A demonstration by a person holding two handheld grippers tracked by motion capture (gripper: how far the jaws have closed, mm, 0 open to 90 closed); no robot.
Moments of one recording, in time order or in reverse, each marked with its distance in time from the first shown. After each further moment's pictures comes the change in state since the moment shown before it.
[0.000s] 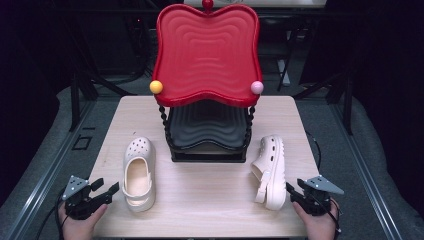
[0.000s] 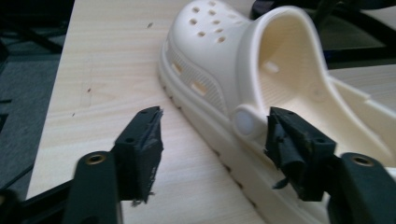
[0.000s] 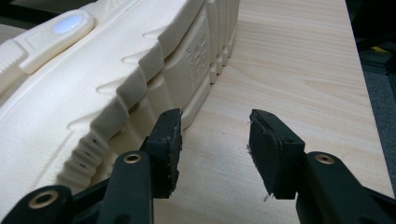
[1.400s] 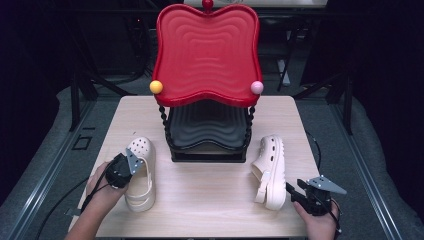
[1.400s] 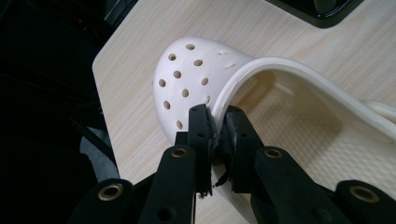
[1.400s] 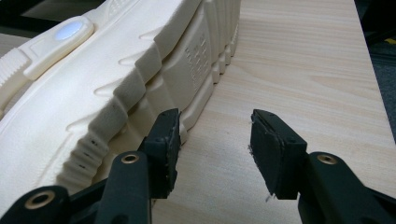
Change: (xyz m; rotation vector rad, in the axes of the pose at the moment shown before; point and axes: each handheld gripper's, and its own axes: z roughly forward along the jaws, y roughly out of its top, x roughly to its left) left arm -0.070 0.068 0.071 0.242 0.222 0.742; right arm -0.004 -0.002 0.000 -0.002 0.034 0.044
